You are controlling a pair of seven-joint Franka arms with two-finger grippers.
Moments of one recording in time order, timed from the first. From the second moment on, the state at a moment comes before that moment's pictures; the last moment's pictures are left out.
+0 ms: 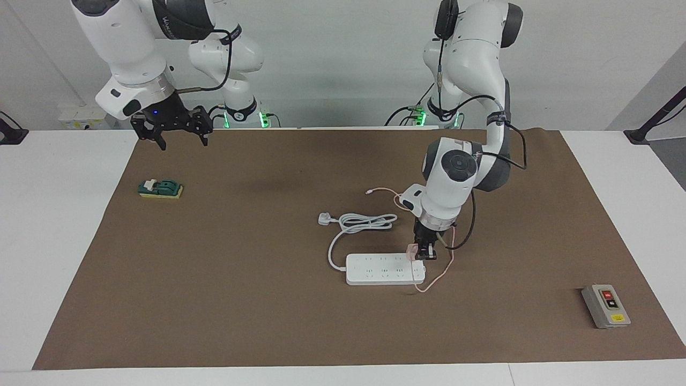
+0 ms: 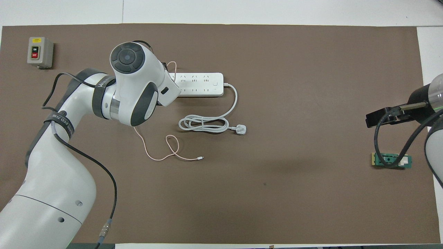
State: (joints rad) left arm -0.47 0.49 0.05 -1.62 0.05 2.21 1.24; right arm -0.04 -0.07 0.08 -1.70 -0.01 1.55 -0.09
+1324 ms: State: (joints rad) left arm -0.45 0.55 0.08 -1.53 -0.12 2.10 1.21; right arm -0.05 -0.07 0.07 -1.70 -0.01 1.55 -0.09
